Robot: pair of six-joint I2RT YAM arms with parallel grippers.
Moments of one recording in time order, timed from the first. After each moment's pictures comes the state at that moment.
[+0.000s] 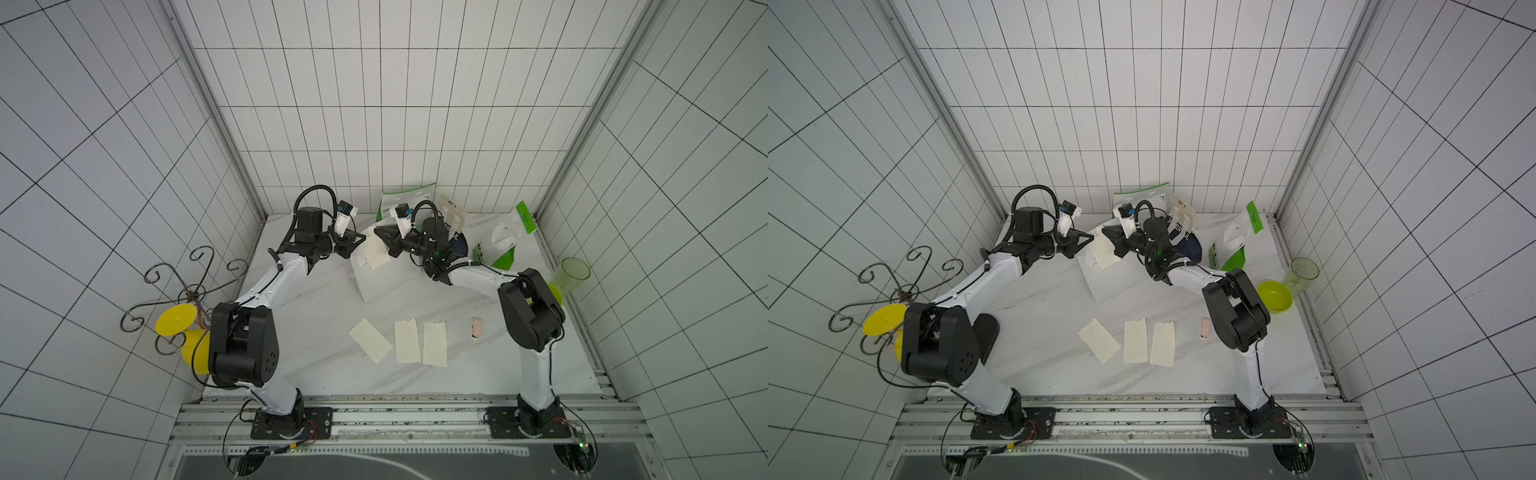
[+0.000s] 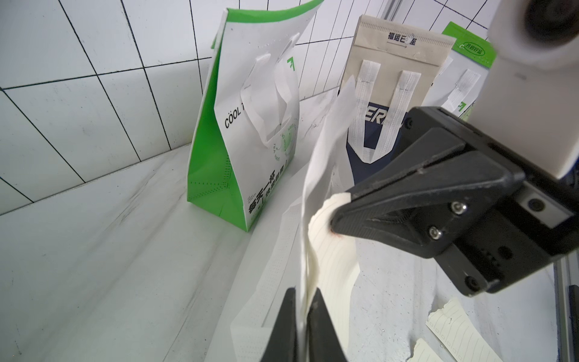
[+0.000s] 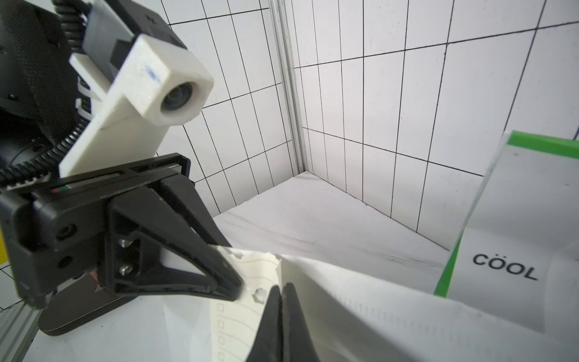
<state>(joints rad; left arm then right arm) -0.14 1.64 1.27 -0.21 0.70 0.12 0.59 2.02 1.42 0.60 -0.49 0.16</state>
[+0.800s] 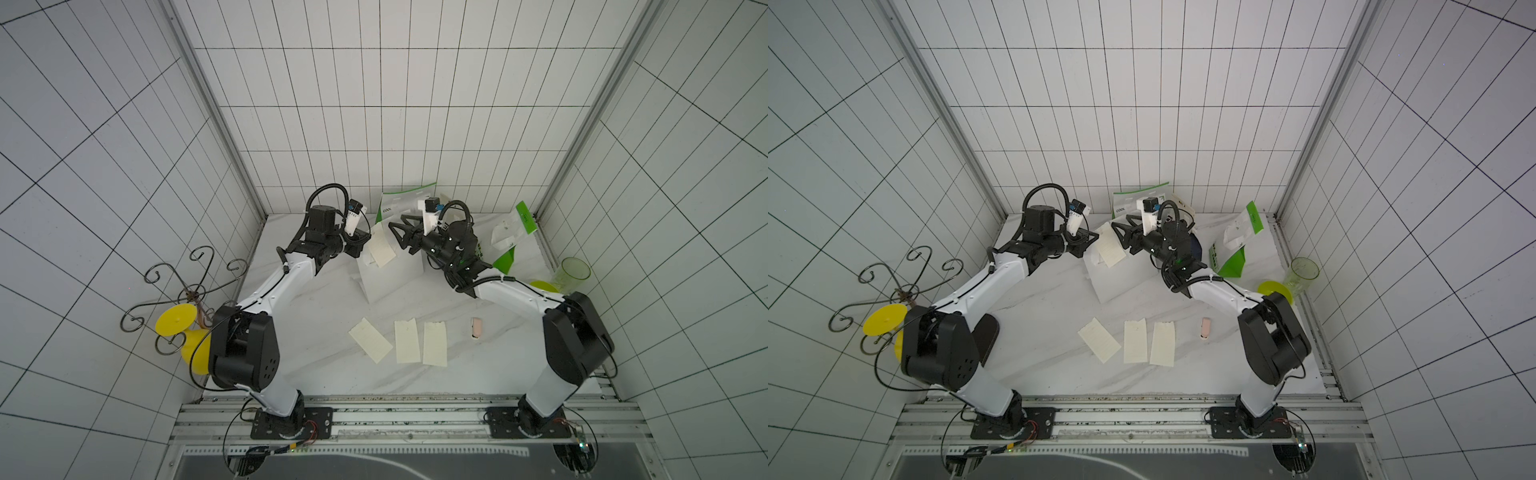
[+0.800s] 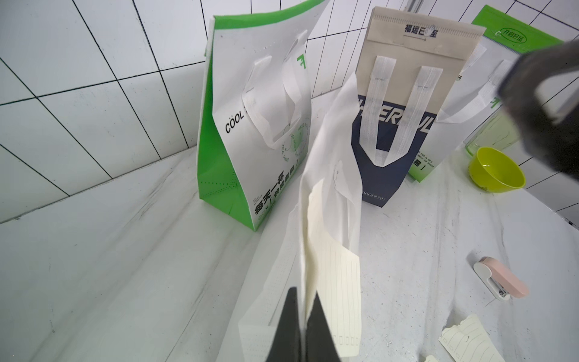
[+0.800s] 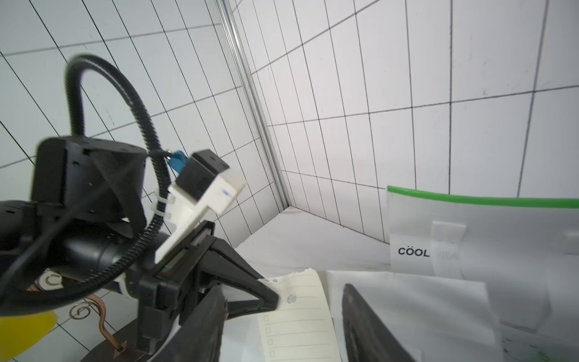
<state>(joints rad) -0.23 1.60 1.30 -0.26 0.48 0.08 0.58 1.61 1.14 0.59 -0.25 0.34</state>
